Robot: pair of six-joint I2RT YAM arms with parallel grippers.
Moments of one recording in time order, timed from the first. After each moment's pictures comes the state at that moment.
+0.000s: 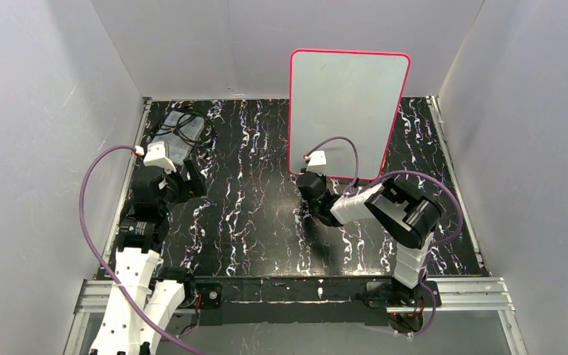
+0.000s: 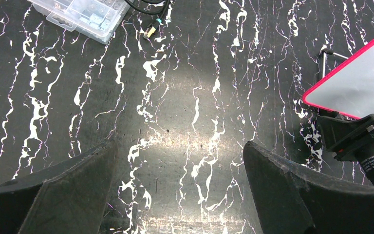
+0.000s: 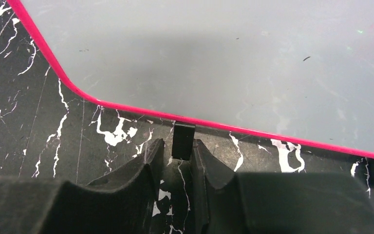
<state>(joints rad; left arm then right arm) -0.07 0.67 0.79 -0.58 -0.04 -0.27 0.86 1.85 0.78 0.53 0.66 0.36</state>
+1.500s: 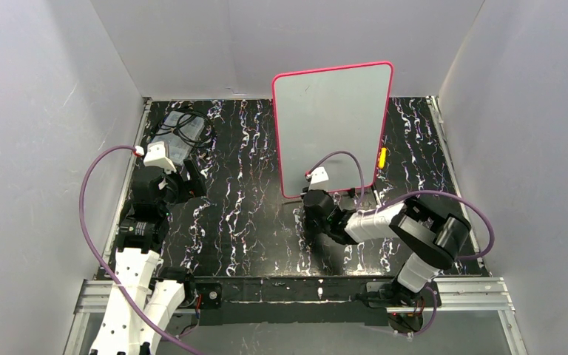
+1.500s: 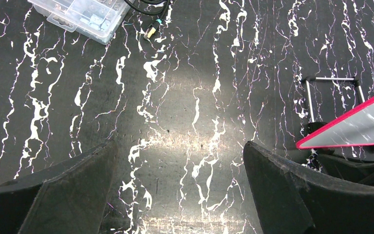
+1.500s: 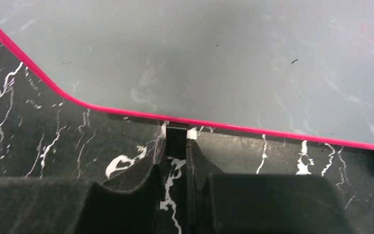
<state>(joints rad) -0.07 0.67 0.79 -0.58 -0.04 -0.27 0.96 1.64 0.58 0.47 0.51 0.40</state>
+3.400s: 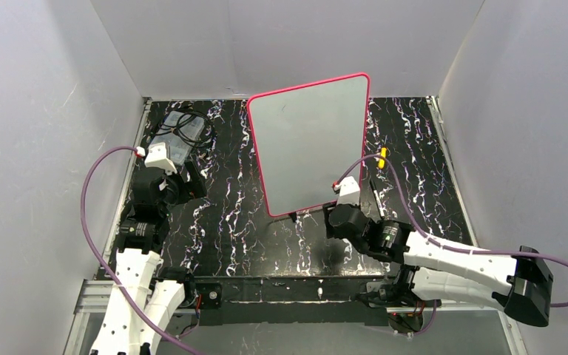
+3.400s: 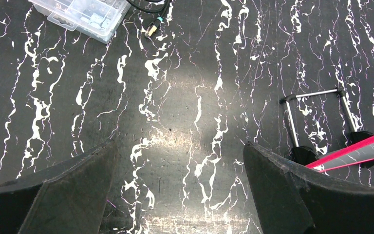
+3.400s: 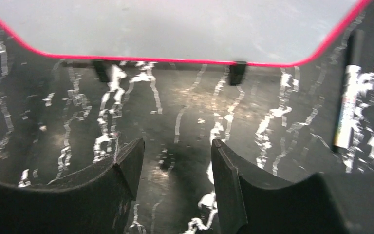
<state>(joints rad) -0.07 0.66 0.78 -0.58 -0.04 -0.25 1.15 0.94 0.58 -0.37 0.57 0.55</state>
